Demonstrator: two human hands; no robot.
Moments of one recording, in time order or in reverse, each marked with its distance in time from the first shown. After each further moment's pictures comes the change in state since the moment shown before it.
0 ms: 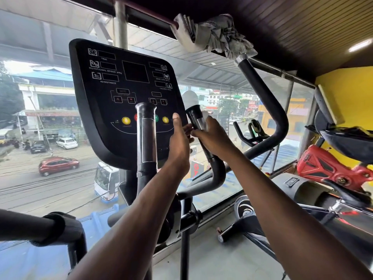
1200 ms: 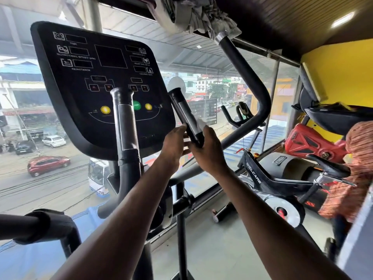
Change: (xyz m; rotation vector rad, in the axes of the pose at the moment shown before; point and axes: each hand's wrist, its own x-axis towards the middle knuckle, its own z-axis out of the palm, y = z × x) left_hand -0.012 -0.033 0.006 0.139 -0.121 -0.131; right_hand -0.068 0.055 0.026 -0.057 0.271 -0.071
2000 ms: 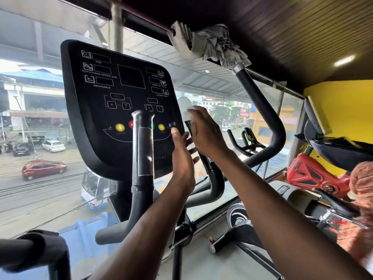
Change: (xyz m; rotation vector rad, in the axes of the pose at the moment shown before) left_hand 0.009 0.022 -0.001 -0.317 0.071 0.161; right_hand 0.108 -0.063 0.005 -0.283 -0.070 -0.387
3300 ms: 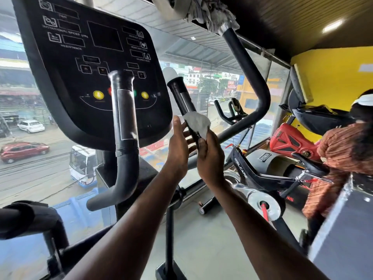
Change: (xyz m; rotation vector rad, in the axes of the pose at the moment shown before) left_hand -0.023 -0.044 -0.010 0.101 -0.117 -0.119; right_hand -0.149 0.018 0.035 0.246 0.280 0.345
